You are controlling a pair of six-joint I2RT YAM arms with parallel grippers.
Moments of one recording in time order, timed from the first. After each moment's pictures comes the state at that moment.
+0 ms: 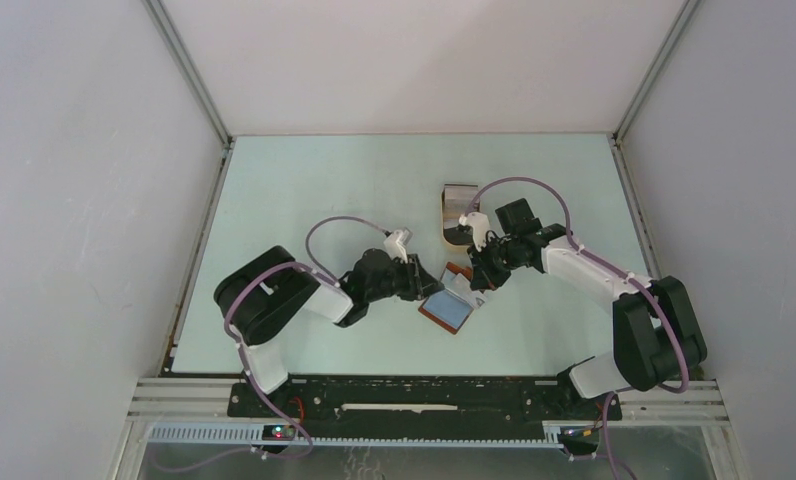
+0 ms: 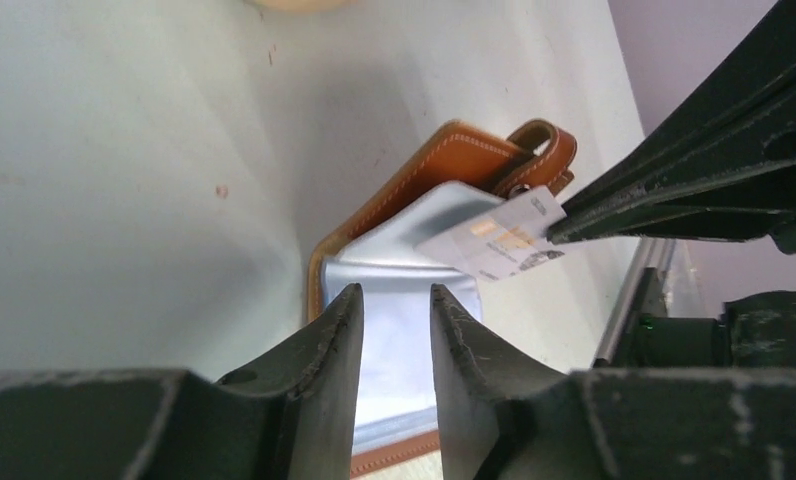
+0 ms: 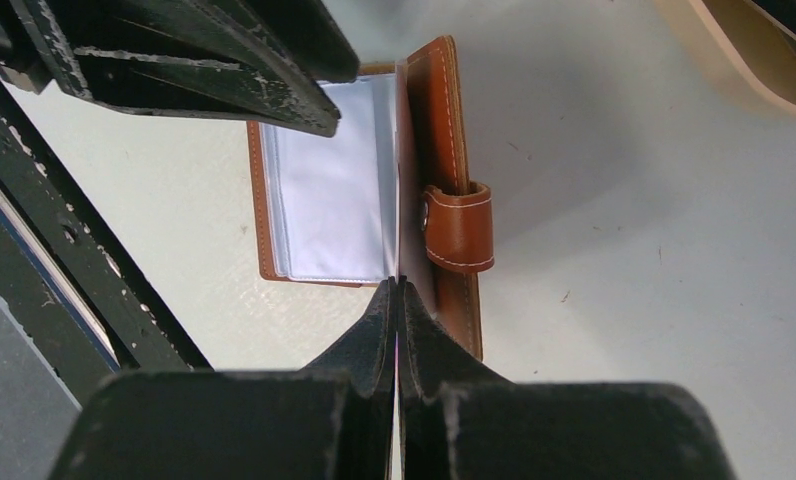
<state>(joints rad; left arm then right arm) -0.77 1.80 0.53 0.91 0.26 -0.80 0.41 1.46 0.89 -0.53 -0.52 -0.27</state>
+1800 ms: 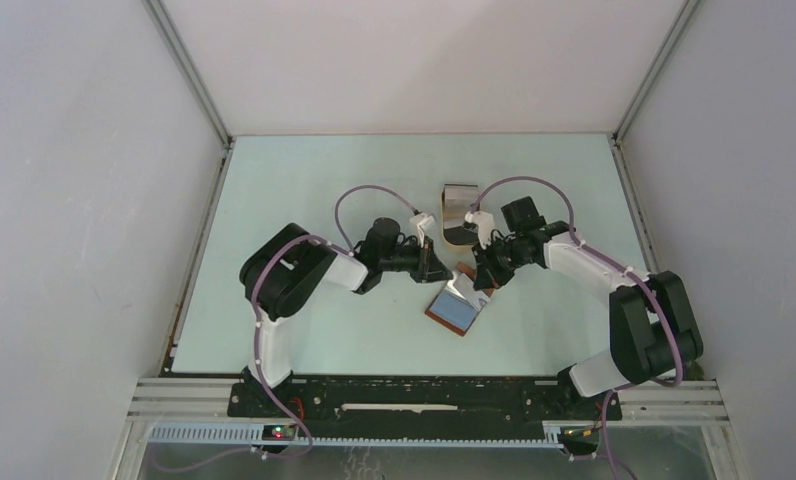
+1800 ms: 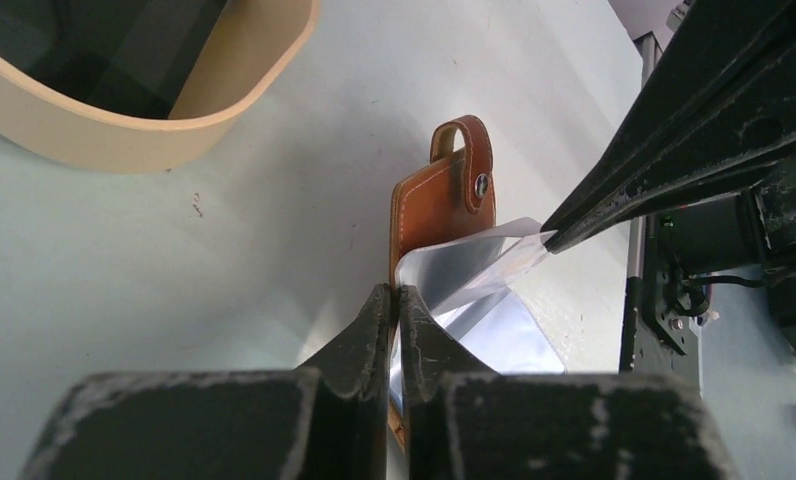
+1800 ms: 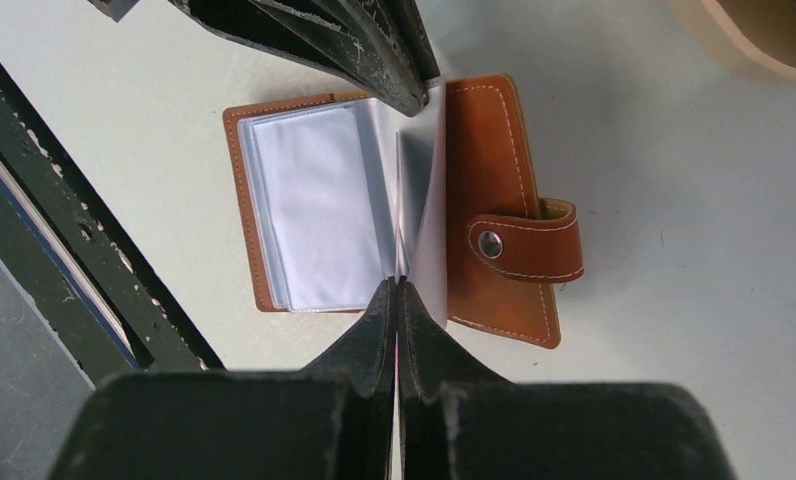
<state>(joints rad) -0.66 2.00 0.85 0.76 0.69 -0.46 0.36 1.49 0.90 -0.56 -0.56 -0.27</state>
